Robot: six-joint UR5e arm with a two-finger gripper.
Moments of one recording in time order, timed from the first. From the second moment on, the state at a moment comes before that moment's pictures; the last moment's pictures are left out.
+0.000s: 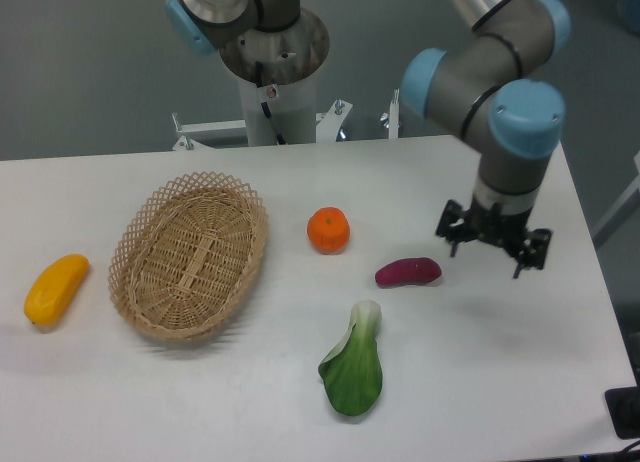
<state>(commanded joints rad) 2.58 -1.99 -1.57 -1.02 1.55 1.05</state>
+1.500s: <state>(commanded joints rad) 2.36 -2.19 -1.58 -0.86 1.64 0.76</state>
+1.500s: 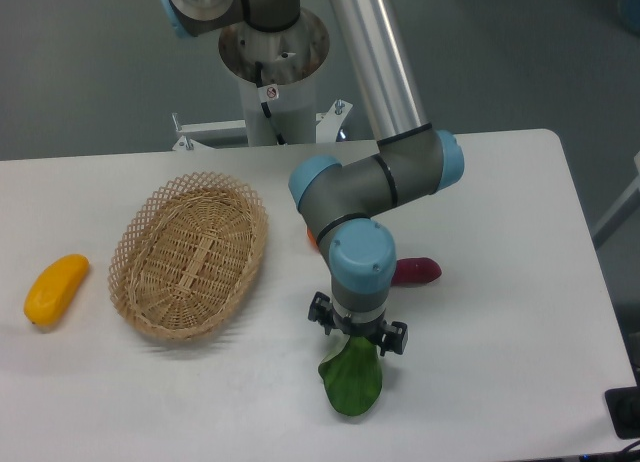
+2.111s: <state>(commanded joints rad) 2.36 -2.18 -1.57 -0.86 1.64 0.76</state>
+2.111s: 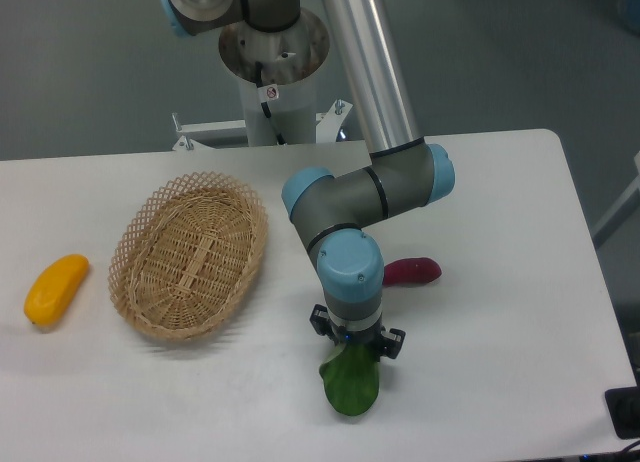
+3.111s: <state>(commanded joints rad) 2.54 -2.00 -1.56 -0.98 1.56 0.96</state>
